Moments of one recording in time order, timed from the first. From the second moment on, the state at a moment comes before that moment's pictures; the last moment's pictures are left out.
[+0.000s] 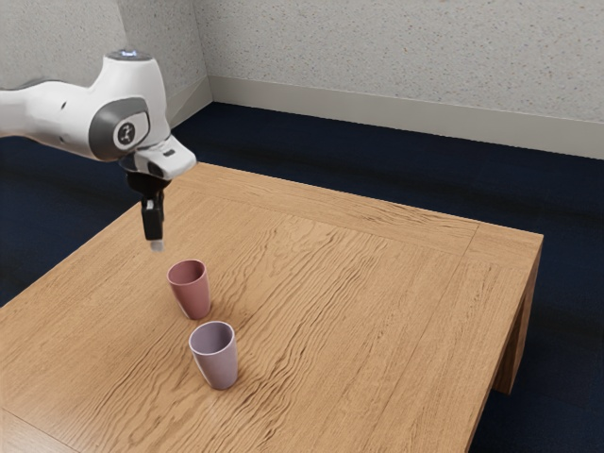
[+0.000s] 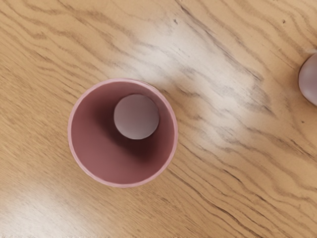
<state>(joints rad) -0.10 0.05 0.20 -1.96 0.11 1.95 0.93</state>
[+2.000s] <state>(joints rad) -0.04 0.31 0.14 -1.86 0.17 2.19 1.03</state>
